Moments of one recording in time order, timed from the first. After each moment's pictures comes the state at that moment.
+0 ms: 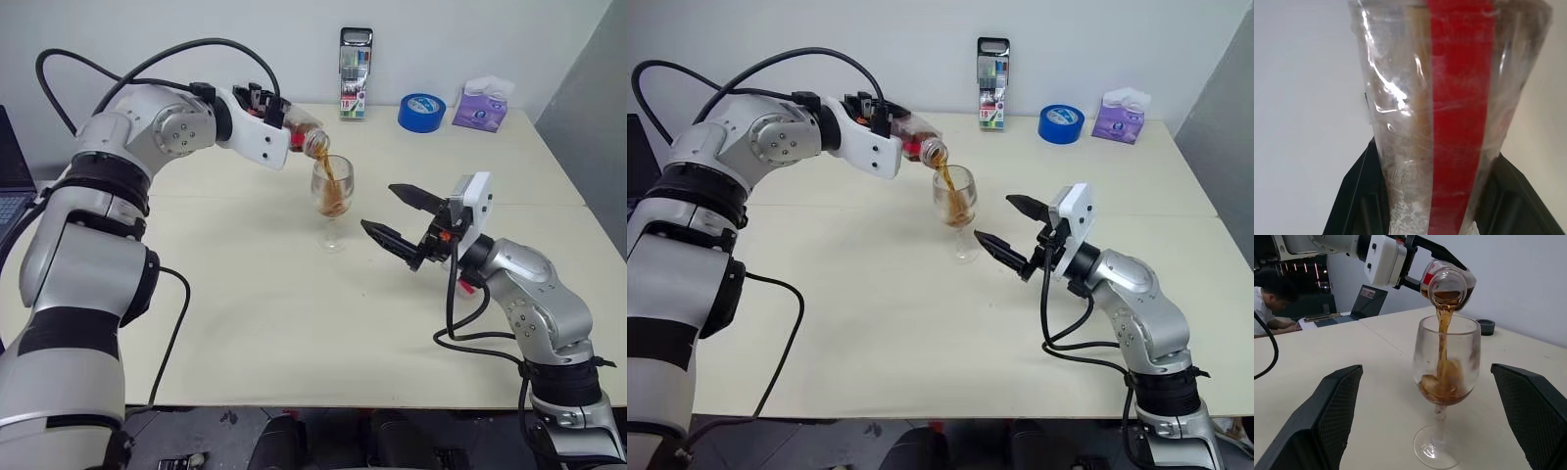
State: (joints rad) left arm -1.48 0.70 -0.50 1.14 0.75 -0.82 -0.43; right arm -0.42 -0.43 0.00 -0.35 0.52 0.47 0.68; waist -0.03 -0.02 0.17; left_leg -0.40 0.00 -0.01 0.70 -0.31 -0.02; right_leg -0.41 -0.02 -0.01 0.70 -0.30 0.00
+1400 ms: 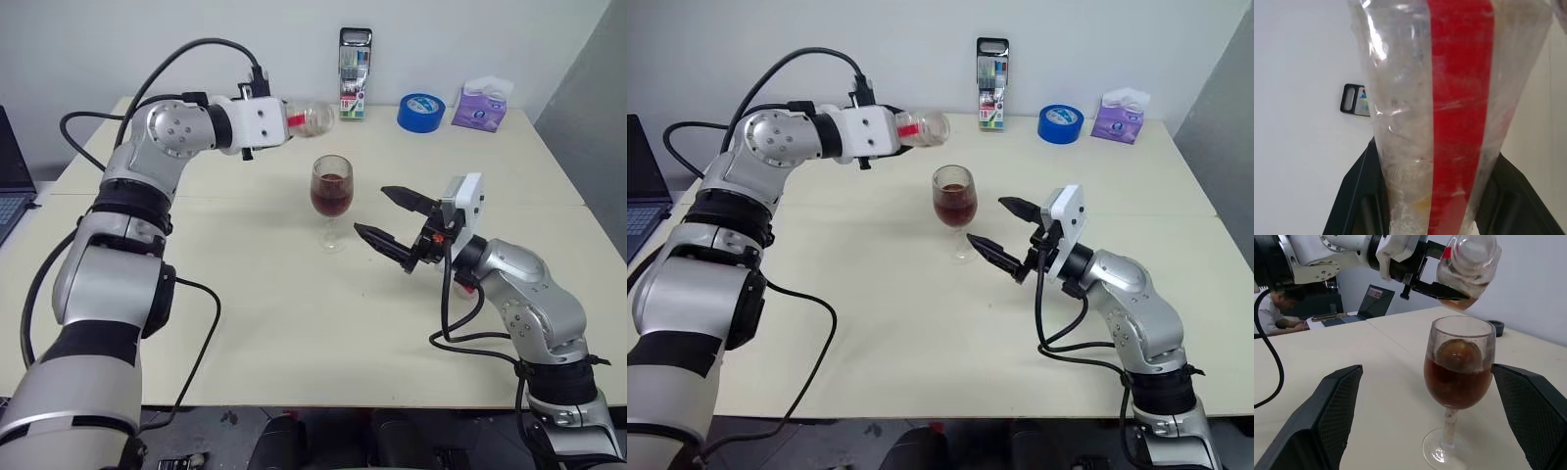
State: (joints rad) left arm -1.28 0.60 -0.18 0.91 0.22 -0.43 -0.80; right arm -0.45 -0.42 0.02 -0.35 0.53 0.47 0.68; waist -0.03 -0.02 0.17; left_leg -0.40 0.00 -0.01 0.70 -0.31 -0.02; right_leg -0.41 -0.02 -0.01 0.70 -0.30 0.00
